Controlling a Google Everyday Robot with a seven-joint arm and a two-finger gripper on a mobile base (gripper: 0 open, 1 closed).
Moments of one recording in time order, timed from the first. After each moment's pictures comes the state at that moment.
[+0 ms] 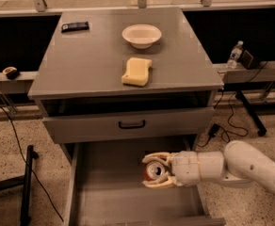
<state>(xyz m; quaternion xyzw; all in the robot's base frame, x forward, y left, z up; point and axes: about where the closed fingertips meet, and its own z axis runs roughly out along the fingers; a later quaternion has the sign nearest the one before) 0.431 -0.043 0.642 -0.61 0.53 0.32 0.49</state>
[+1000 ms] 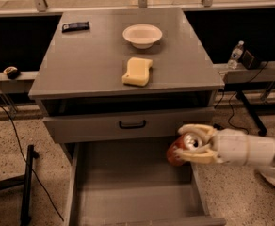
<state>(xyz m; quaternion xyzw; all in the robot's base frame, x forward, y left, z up) 0.461 -0.139 0.750 -0.50 0.55 0.35 0.57</state>
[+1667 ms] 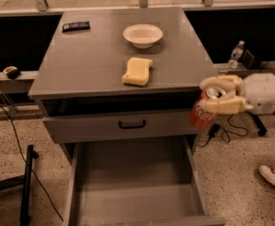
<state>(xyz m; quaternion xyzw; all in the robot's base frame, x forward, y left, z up) 0.519 -0.192 0.871 -0.50 0.60 0.35 0.52</state>
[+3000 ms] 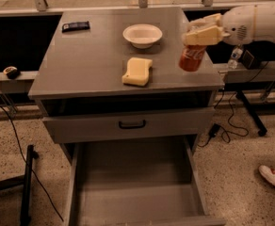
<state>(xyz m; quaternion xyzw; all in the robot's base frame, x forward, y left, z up) 0.669 -0.165 0.970 -0.45 0.67 0.30 0.51</state>
